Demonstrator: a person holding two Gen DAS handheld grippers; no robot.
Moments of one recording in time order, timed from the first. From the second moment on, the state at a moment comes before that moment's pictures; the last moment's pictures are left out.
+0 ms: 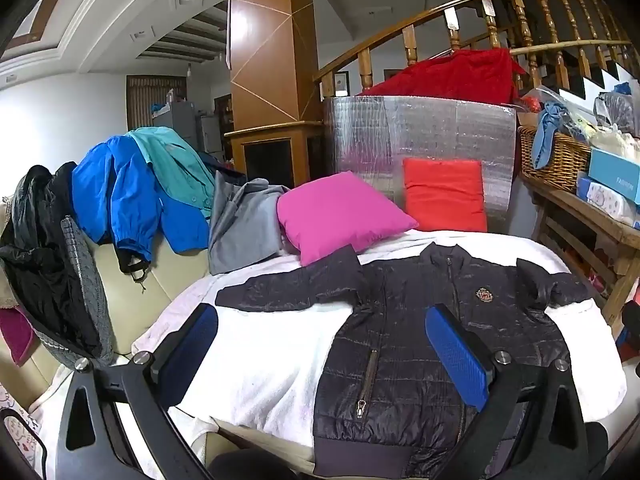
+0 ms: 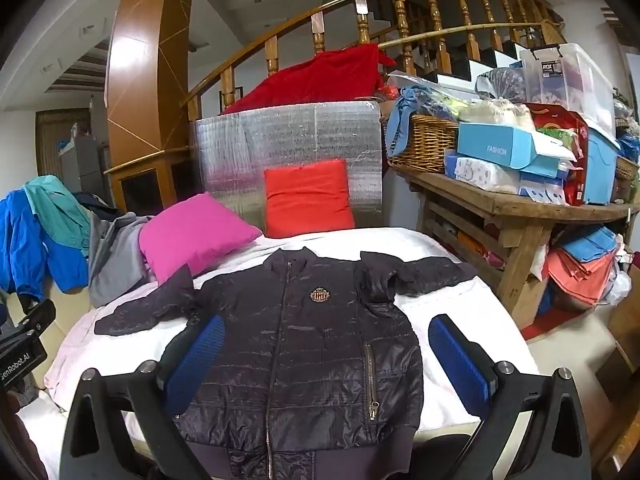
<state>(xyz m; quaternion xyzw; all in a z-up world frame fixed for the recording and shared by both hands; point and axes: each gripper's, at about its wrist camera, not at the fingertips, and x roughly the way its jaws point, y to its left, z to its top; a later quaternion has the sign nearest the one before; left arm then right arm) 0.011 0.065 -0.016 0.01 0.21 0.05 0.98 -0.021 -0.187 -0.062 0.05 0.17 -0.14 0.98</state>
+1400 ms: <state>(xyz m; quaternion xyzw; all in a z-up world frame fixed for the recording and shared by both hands) 0.041 0.046 -0.022 0.02 0.22 0.06 0.97 0.020 -0.213 -0.069 0.07 0.19 -0.13 0.97</state>
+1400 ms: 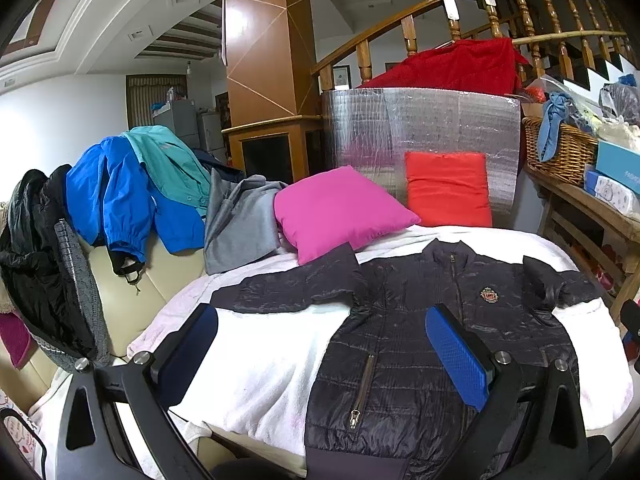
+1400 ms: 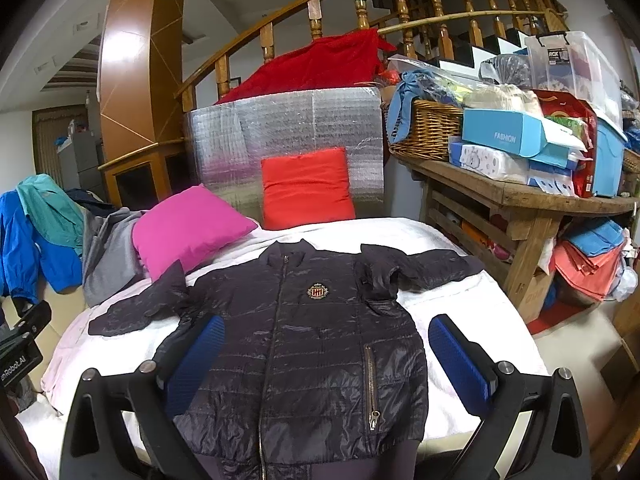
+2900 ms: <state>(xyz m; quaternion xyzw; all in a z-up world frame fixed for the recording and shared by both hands) 0.330 -0.084 -0.263 0.04 0.49 -0.08 0.87 0.329 -0.628 -0.259 0.49 0.19 -0.18 0.83</state>
